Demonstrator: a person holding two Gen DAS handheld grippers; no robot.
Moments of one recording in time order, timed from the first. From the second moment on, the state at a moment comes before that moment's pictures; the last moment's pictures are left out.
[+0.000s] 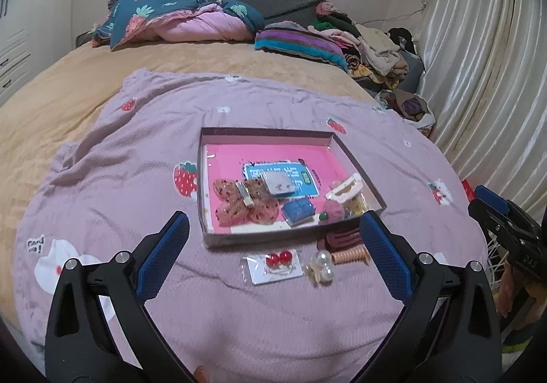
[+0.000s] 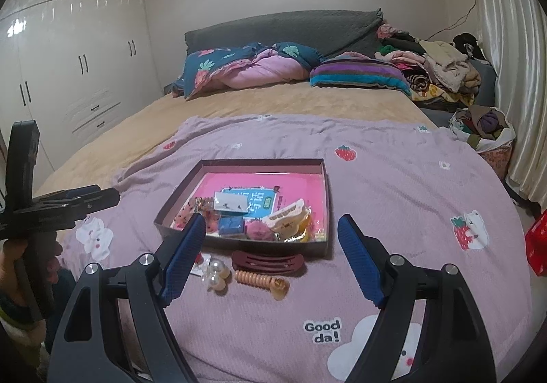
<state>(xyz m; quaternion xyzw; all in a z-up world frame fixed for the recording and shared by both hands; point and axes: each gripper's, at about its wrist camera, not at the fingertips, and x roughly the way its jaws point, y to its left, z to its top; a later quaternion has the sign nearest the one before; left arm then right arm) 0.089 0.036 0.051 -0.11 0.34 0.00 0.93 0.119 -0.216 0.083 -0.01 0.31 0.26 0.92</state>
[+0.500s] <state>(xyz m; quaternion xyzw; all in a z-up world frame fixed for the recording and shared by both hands) 0.056 0.019 0.013 -0.09 0.38 -0.01 0.92 0.107 -0.231 0.052 -0.03 0.33 0.24 0.91</state>
